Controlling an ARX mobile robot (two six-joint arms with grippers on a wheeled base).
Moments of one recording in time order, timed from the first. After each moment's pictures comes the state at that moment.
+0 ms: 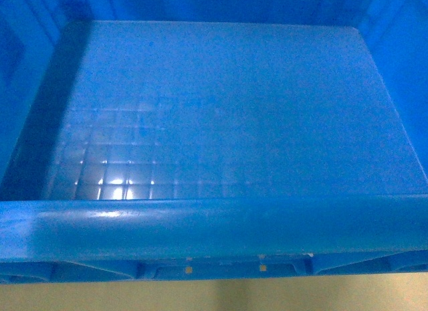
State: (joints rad) left arm -0.54 0.84 0.57 -0.13 -0.70 -0.13; right arm 0.50 0.97 0.66 -0.18 0.59 0.15
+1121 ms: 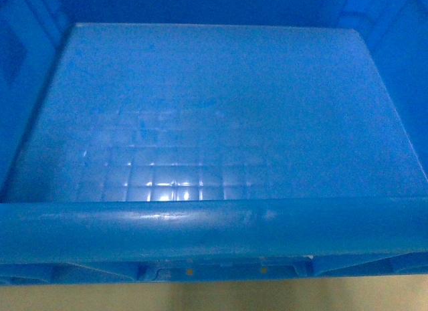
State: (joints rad) left arm -0.54 0.84 0.57 -0.13 -0.70 -0.13; right arm 0.50 0.97 0.66 -0.18 0.59 0.15
